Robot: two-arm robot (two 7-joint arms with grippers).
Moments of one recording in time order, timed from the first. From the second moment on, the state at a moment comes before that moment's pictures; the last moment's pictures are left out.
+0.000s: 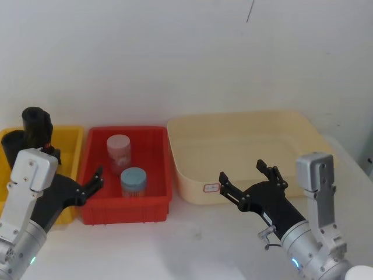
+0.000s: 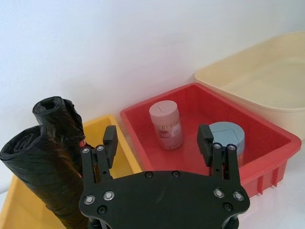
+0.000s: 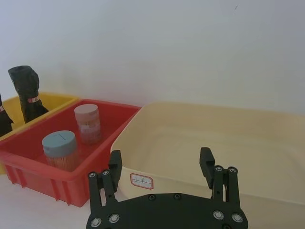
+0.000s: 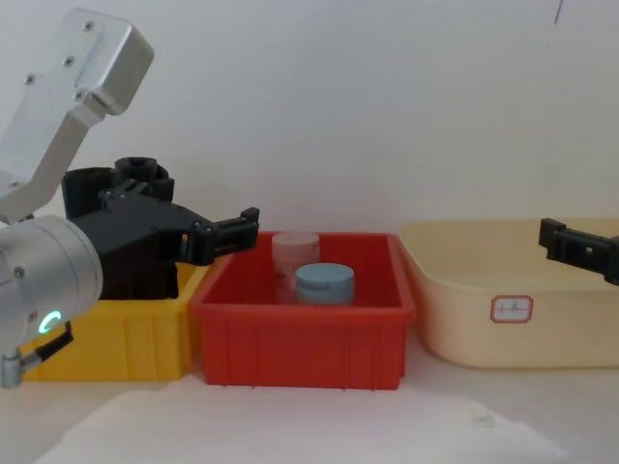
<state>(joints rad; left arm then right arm) -0.24 0.38 0.45 -1.63 -0.20 0.01 -0.01 -0.01 0.34 -0.23 -1.77 0.29 0.03 0.07</state>
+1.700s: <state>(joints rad) -0.24 0.38 0.45 -1.63 -0.20 0.01 -0.01 -0.01 0.34 -0.23 -1.77 0.29 0.03 0.07</state>
